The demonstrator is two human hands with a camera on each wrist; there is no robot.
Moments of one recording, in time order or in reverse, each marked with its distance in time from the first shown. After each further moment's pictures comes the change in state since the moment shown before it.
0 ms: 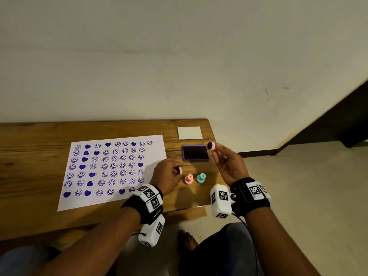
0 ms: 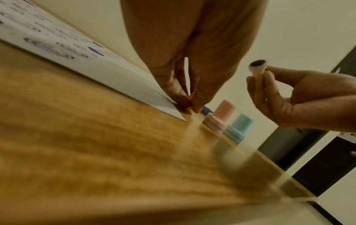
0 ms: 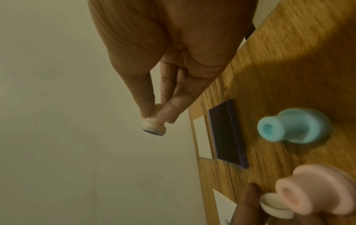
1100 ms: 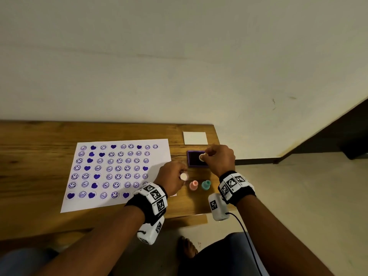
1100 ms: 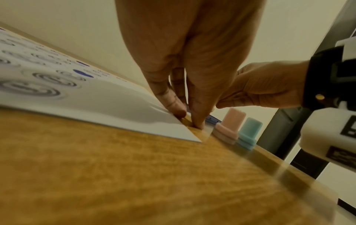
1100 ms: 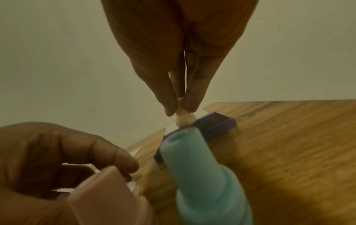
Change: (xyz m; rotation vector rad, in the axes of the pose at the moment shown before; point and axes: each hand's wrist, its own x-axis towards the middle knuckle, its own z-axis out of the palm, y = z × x) left_hand 0.011 -0.002 -0.013 0.136 -0.064 0.104; right_hand 0.042 0.021 0.039 -1.563 0.171 -0.425
